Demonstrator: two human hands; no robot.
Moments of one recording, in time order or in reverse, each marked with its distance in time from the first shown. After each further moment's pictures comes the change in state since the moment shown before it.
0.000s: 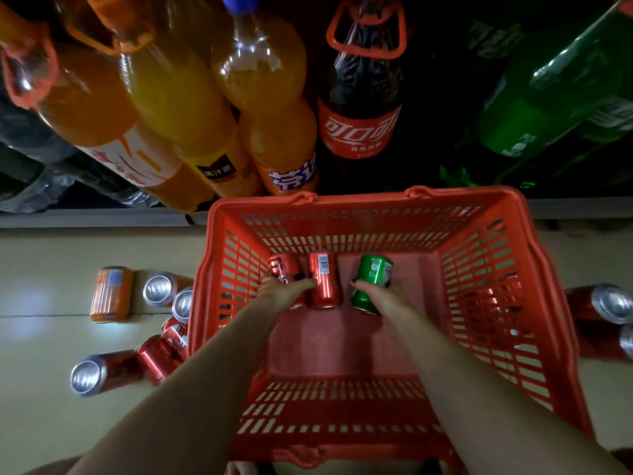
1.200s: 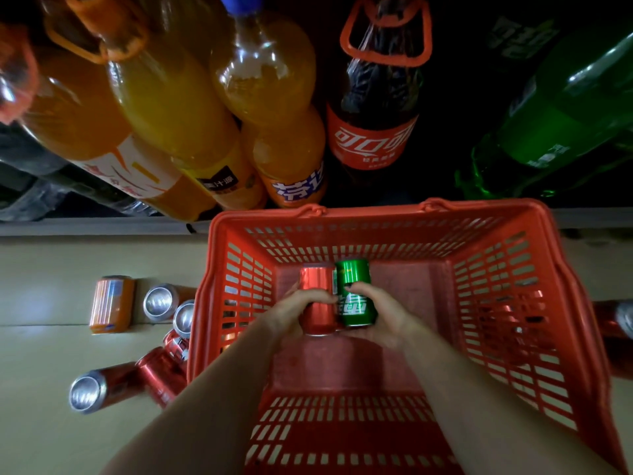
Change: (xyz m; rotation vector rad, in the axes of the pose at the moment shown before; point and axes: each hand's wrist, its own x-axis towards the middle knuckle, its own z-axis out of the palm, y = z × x) left_hand -0.036 0.023 0.011 -0.391 -0.529 0.011; right_hand -0.002 -0.008 0.016 0.349 -0.600 0.178
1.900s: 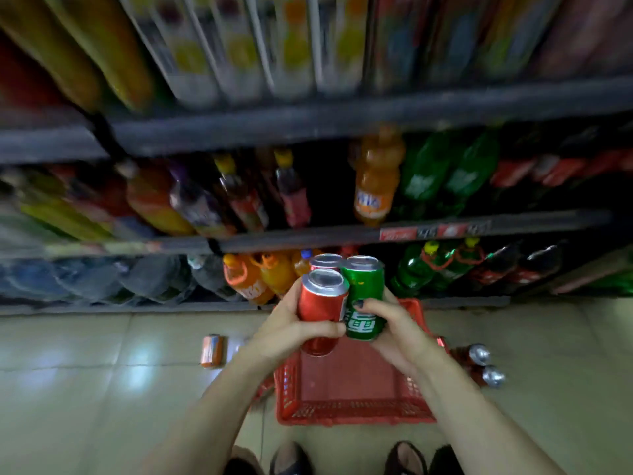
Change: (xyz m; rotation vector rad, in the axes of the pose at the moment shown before) left_hand -0.461 0.246 0.139 0.340 -0.041 0.481; right_hand -0.462 -0.155 0.207 -0.025 -0.176 -0.491
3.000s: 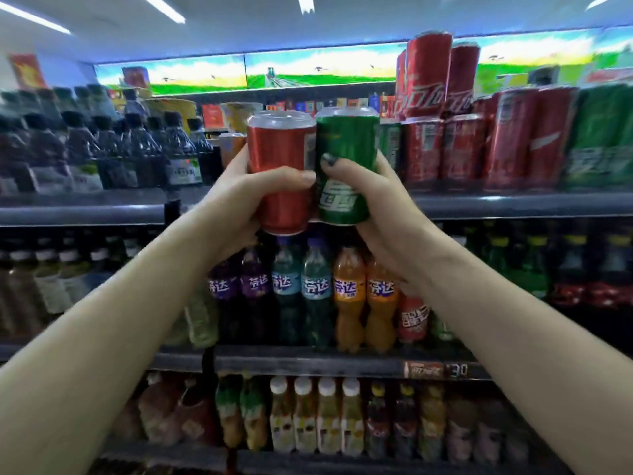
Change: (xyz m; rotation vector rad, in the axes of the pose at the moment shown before) left_hand -0.337 0.741 -0.004 0.158 0.129 1.052; right_hand -0.321 -0.595 0.478 -0.435 -0.387 -0.998
